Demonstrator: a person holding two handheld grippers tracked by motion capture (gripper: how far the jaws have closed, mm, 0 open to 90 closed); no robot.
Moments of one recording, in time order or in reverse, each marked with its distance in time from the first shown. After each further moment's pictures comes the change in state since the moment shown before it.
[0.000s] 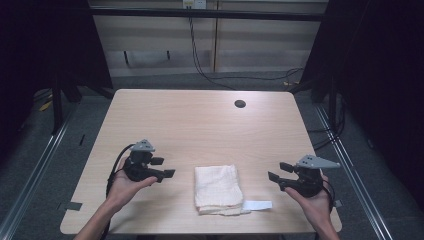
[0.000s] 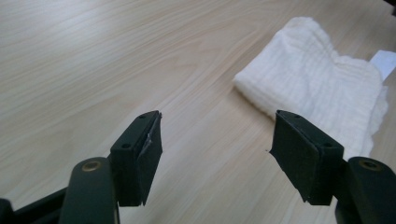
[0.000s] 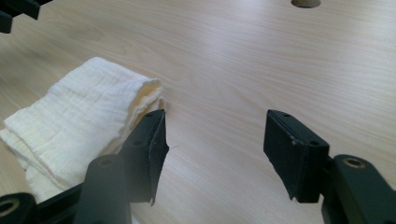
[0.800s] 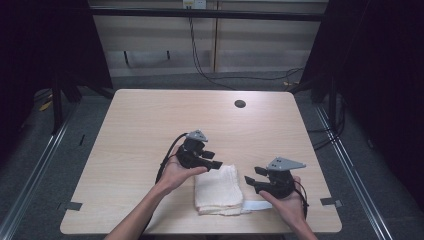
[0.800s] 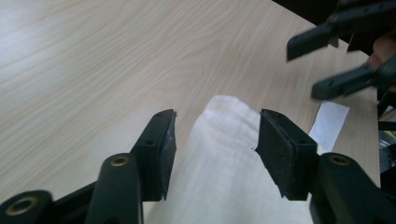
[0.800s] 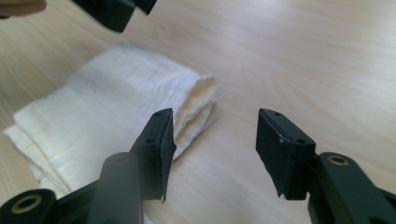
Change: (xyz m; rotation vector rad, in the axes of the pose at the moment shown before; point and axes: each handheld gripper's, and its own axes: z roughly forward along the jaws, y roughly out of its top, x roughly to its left) left arm -0.056 0.080 0.095 0.002 -0.208 0.113; right arm 0.042 0.007 0.048 0.048 0.069 -0.066
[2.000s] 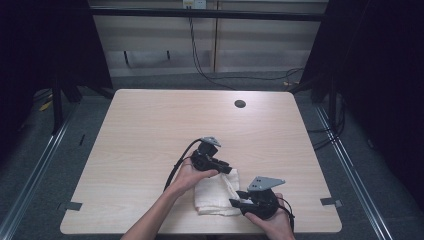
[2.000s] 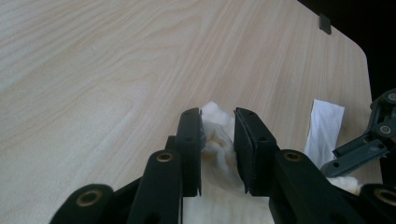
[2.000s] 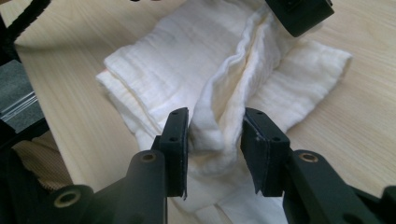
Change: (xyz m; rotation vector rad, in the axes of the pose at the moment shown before) left arm 0.002 -0.001 0.067 0.062 -0.138 -0.052; right arm 0.057 -0.026 0.018 0.131 0.142 -0.036
